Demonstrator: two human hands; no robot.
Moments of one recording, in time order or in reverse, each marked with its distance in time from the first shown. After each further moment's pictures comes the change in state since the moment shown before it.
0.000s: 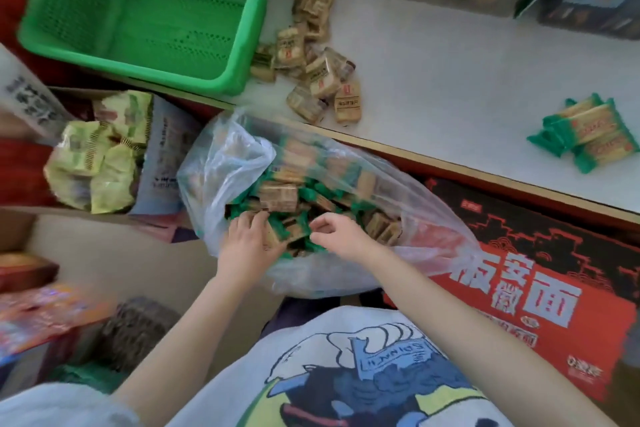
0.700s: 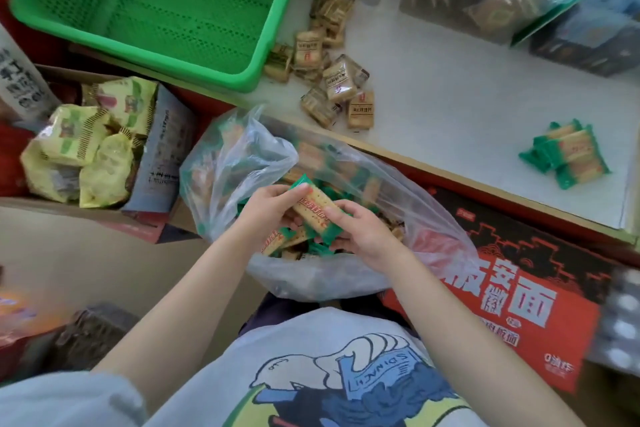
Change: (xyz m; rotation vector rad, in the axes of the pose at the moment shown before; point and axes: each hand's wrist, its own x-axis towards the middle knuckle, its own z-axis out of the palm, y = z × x) left_hand 0.028 0.023 -0.076 -1.225 -0.344 -0.133; right_hand -0.025 -0.035 0.008 0.559 0.089 -0.006
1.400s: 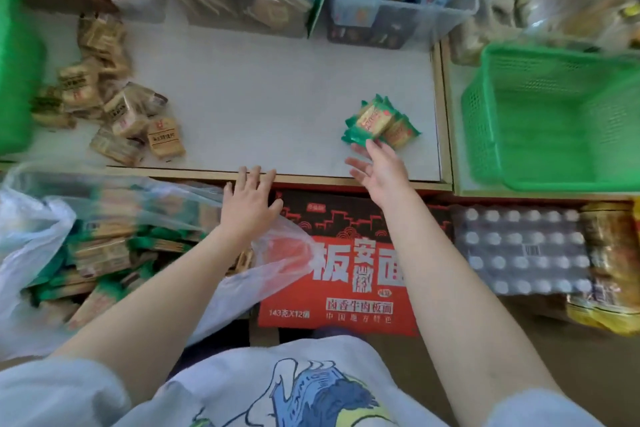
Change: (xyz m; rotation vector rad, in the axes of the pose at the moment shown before) left_hand 0.102 0.006 0.264 1.384 -0.028 0.447; right_hand -0.077 -0.062 -0.301 0.552 0.708 -0.262
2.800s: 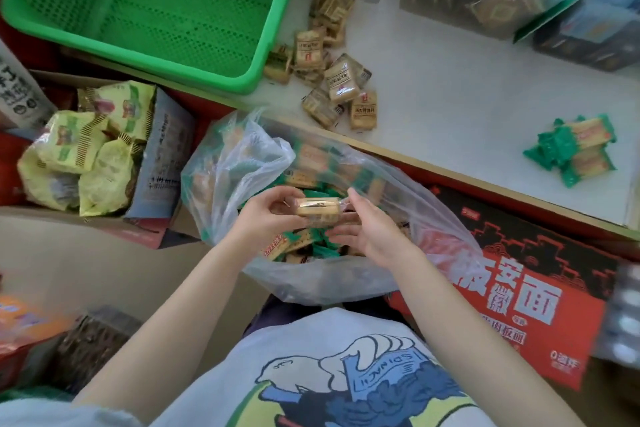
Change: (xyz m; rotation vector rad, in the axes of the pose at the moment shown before) left_hand -0.175 -0.242 -0.059 -1.183 0.068 -0.307; right_hand -0.148 0.190 0.209 -0.445 -0.527 0.395
